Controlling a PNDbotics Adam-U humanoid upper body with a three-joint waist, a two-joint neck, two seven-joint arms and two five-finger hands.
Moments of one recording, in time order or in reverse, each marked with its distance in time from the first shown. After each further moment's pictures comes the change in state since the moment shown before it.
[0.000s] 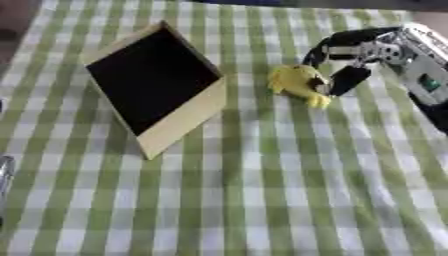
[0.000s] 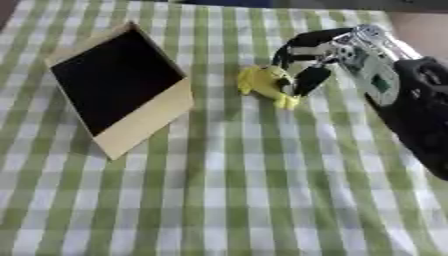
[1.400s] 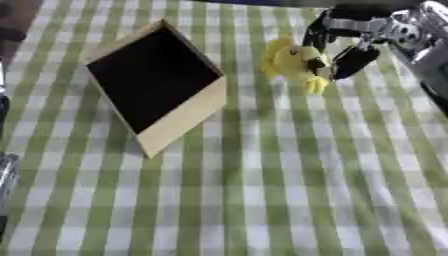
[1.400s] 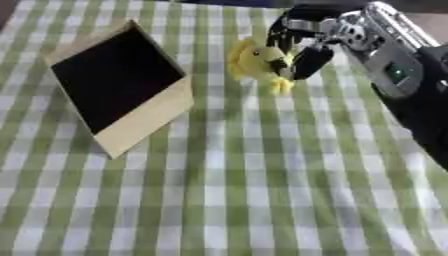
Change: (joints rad) left arm -0.001 0.000 0.000 0.000 -0.005 0.011 -0.016; right arm -0.025 -0.050 -0.026 -0.222 -0.146 0.136 -0.067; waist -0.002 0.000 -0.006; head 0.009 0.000
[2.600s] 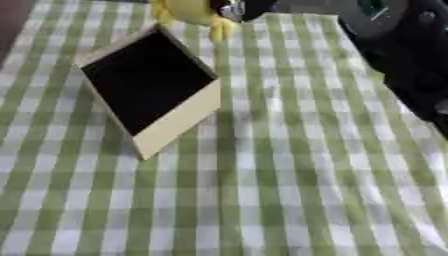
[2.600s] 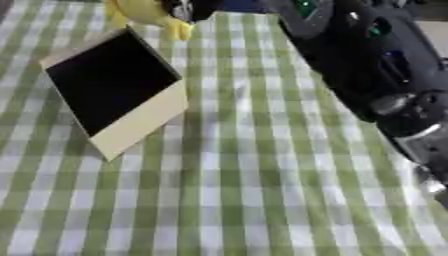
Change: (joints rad) left arm -0.010 0.000 -0.001 0.000 0.010 -0.009 -0.006; right arm -0.243 0.281 -0.012 0.068 0.047 -0.058 0.015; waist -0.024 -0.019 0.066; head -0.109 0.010
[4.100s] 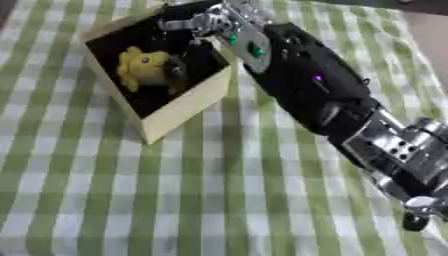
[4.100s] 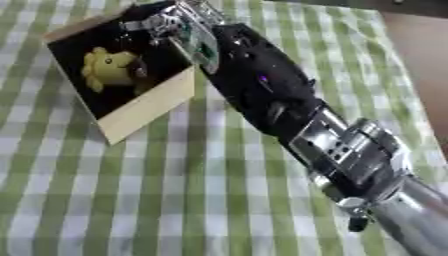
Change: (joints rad) left arm -0.028 -0.009 -0.012 0.000 0.018 -0.002 -0.012; right arm 0.030 0.204 -0.078 0.460 0.175 -0.235 0.009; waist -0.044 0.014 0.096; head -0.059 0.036
